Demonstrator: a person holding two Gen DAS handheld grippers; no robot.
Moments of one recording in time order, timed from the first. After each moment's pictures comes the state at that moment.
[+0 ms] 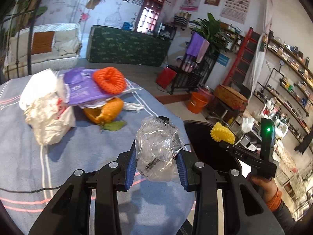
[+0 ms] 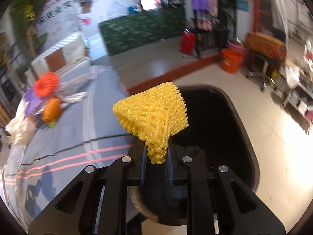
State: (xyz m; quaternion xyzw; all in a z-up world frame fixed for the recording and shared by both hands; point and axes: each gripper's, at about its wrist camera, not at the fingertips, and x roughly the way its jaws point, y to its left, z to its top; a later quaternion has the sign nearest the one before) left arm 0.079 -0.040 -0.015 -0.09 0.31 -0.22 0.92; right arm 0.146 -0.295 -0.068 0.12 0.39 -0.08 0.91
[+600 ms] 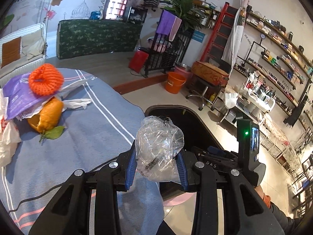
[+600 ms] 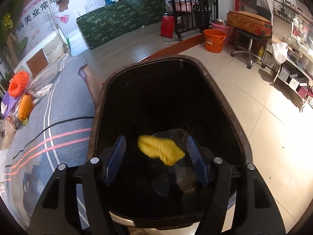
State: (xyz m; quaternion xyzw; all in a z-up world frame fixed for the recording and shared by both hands) left arm 0.102 -0.135 -0.026 -0.04 0.35 -0.31 0.89; right arm 0.143 -0.331 -0.112 0.15 0.42 -0.13 0.89
